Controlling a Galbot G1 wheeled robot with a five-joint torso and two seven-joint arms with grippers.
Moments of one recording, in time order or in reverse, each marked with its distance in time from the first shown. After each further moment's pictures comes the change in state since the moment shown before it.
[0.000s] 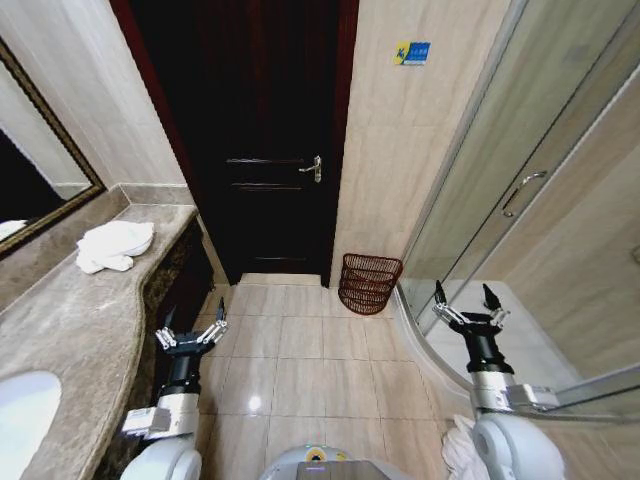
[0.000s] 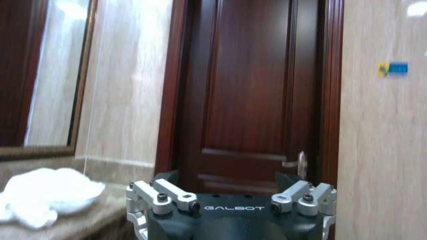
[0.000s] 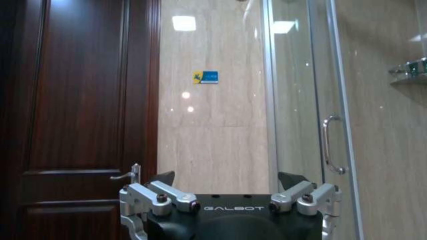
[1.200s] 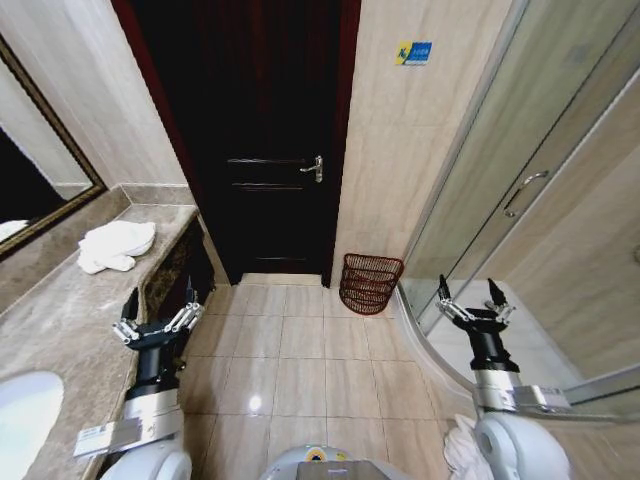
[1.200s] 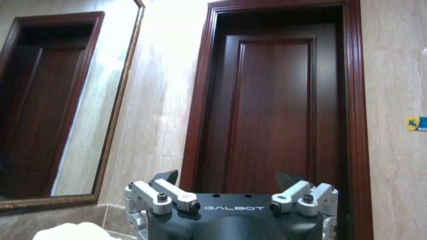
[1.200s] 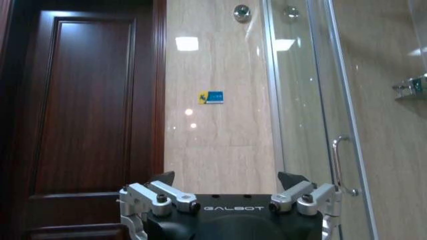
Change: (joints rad) left arm 0.008 -0.049 -0.026 -0.136 0.022 -0.029 -0.065; right arm 0.015 -0.008 0.003 0.043 0.026 0.010 0.000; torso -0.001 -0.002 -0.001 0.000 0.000
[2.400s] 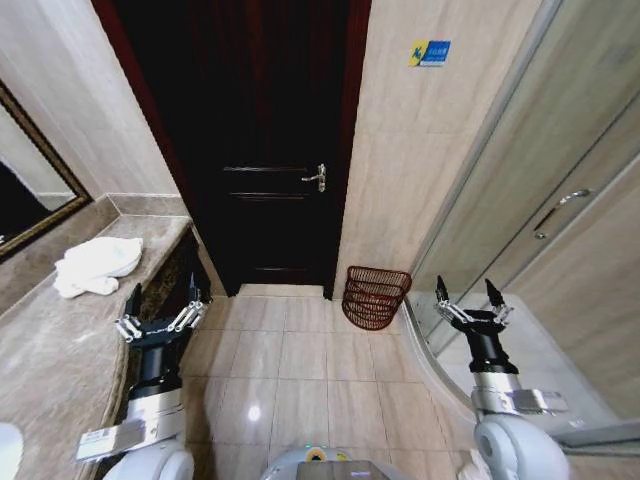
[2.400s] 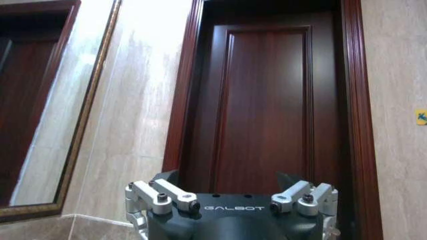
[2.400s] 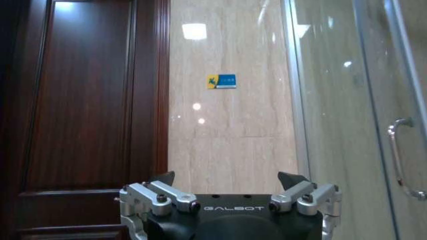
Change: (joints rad) left arm 0.000 -0.014 0.014 0.005 0.019 -0.024 0.038; right arm -0.020 0.010 -0.003 0.003 -0.002 0.001 -0.038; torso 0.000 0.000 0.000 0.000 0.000
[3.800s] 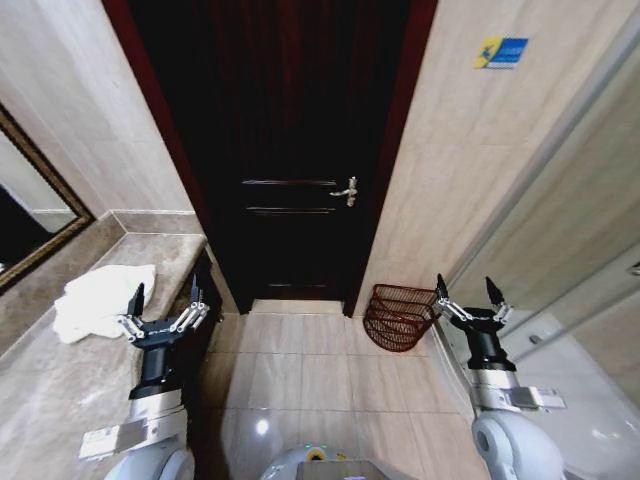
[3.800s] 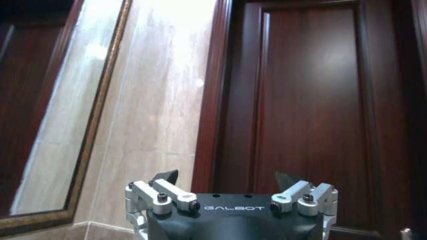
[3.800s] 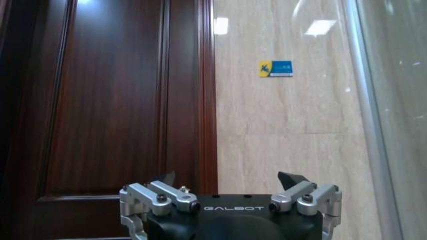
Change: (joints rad) left arm -0.001 0.003 0.000 0.008 -0.005 -0.003 0.003; right arm 0.017 -0.007 -0.006 -0.023 -0.010 0.028 0.011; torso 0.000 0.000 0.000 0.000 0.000
